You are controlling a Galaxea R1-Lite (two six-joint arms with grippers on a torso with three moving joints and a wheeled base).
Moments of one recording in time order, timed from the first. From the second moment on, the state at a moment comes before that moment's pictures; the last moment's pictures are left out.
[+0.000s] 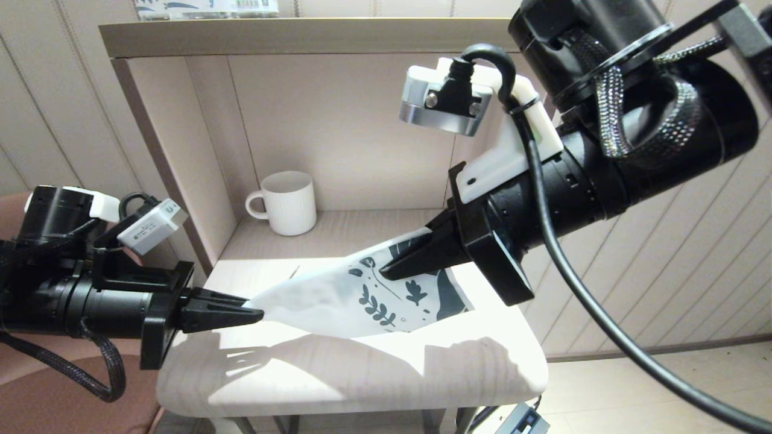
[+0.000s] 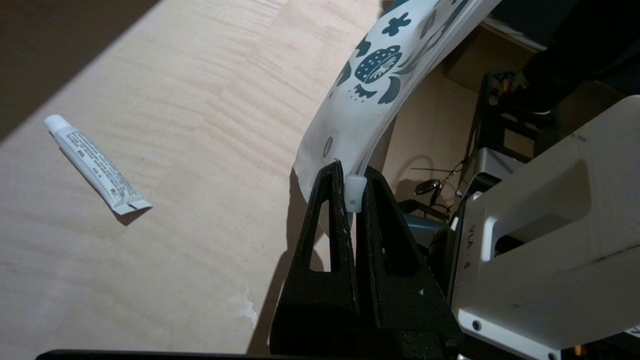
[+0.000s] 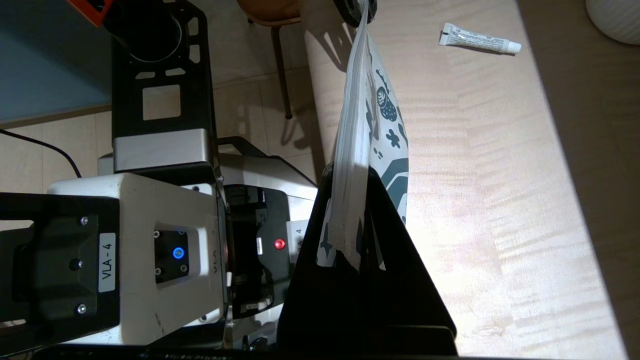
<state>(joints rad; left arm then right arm) -0.12 1.52 -0.83 0.08 -1.07 0.52 0.76 1.77 -1.95 0.83 0.50 -0.42</state>
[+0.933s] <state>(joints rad) -0.06 1.50 -0.81 0.09 -1.12 0.48 0.76 1.76 -1.93 0.83 0.51 -0.40</state>
